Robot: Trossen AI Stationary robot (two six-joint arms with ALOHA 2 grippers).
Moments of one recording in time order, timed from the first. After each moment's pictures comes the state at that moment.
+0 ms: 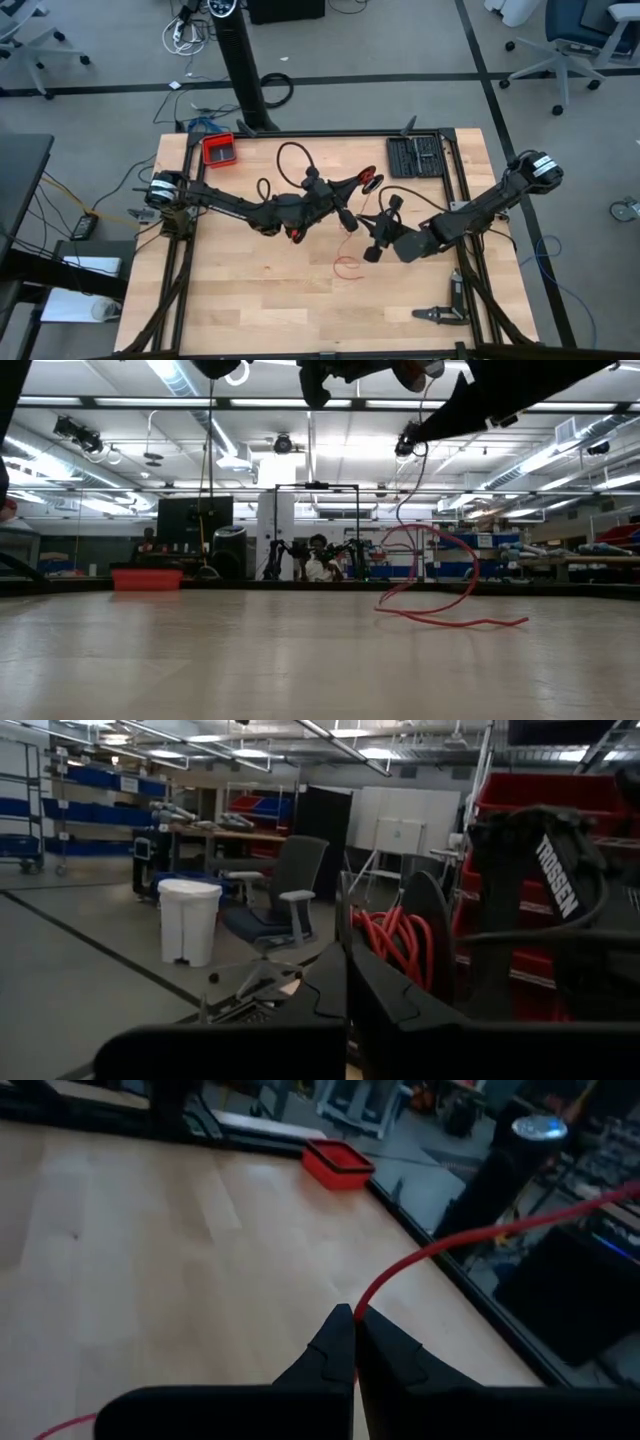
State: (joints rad) left arm -0.15 1.83 1.22 0.88 -0.73 0.00; right arm 0.48 1.34 0.71 0.11 0.98 0.12
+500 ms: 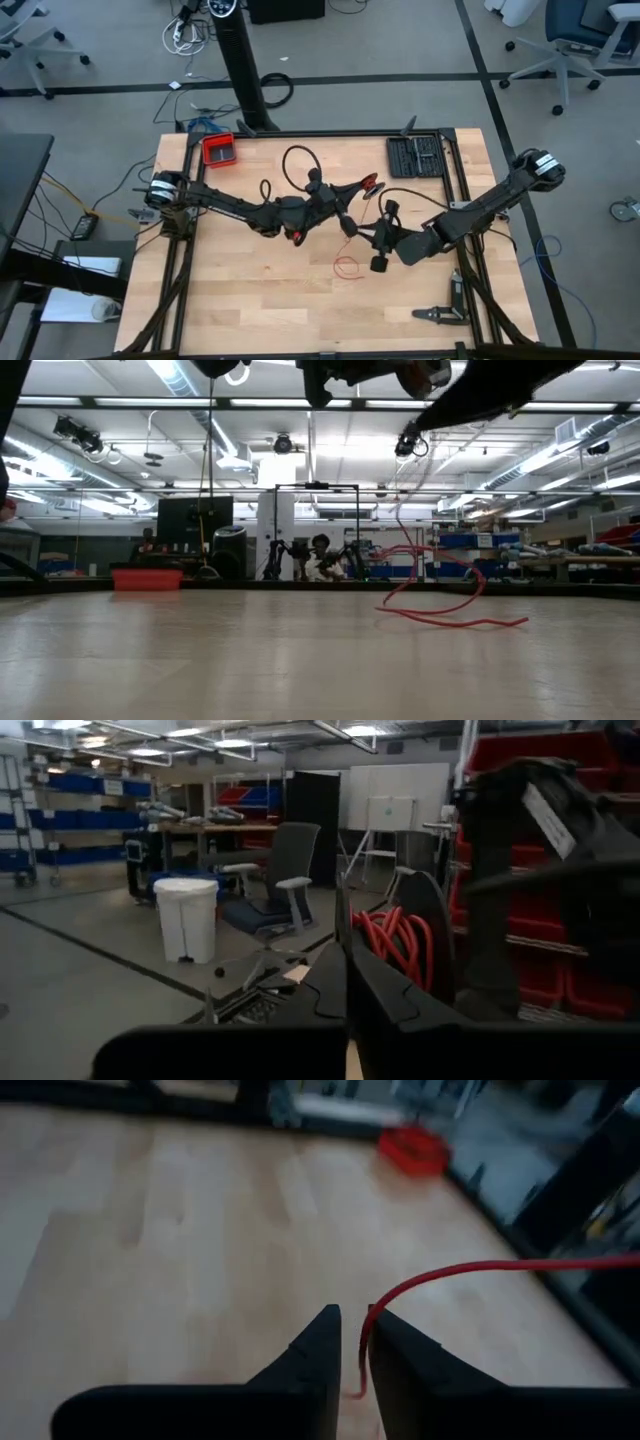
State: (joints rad) left arm -0.16 1.83 1.22 0.81 -0.70 0.05; right arm 0.50 1.31 0.78 -0.04 0.80 0.19
